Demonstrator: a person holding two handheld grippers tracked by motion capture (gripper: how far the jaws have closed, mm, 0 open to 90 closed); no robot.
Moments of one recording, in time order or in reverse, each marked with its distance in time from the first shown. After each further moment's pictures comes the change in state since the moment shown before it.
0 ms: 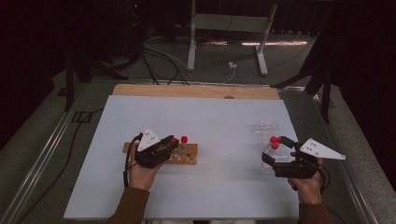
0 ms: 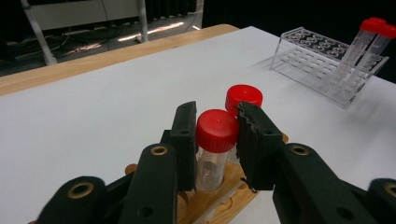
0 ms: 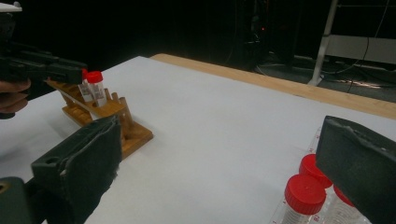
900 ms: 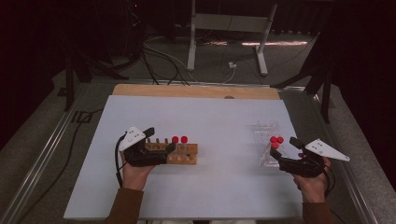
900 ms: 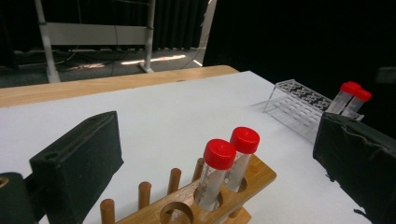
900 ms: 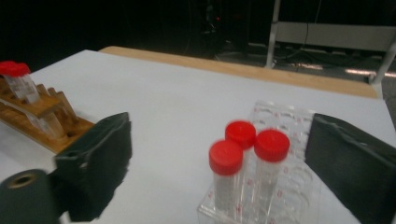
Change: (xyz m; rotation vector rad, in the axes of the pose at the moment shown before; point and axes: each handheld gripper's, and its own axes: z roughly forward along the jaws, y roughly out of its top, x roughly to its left) left arm 0.011 0.006 -0.025 -0.147 -0.002 -0.129; right arm -0.021 -0.016 -0.004 0.042 -0.195 0.052
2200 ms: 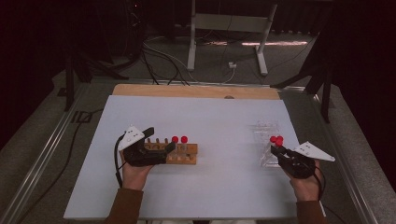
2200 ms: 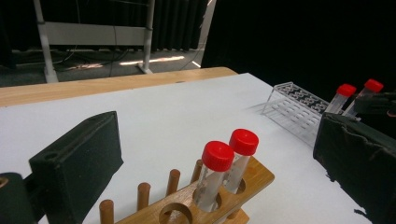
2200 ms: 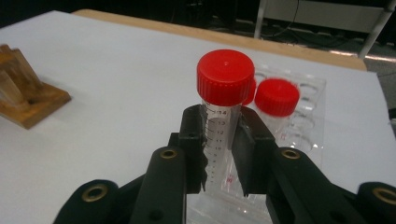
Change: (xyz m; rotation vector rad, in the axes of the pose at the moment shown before) left arm 0.000 0.001 -0.001 -0.009 -0.007 -0.010; right arm 0.002 -0.016 0.016 0.084 -0.055 -0.051
